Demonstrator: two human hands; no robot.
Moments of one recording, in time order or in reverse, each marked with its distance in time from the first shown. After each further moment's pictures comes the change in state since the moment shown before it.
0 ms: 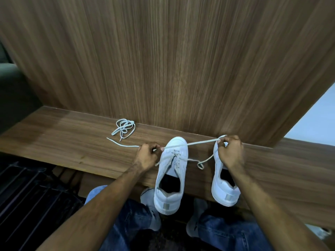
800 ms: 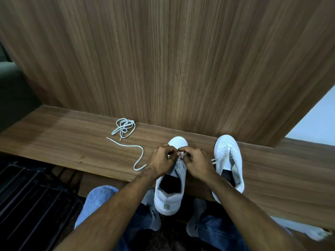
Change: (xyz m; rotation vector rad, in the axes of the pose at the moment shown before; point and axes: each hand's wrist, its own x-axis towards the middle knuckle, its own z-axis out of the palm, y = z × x) left_hand -0.014 0.033 0.031 0.092 -0.057 0.110; right_hand -0.050 -0.047 0.040 0.060 -0.464 -0.378
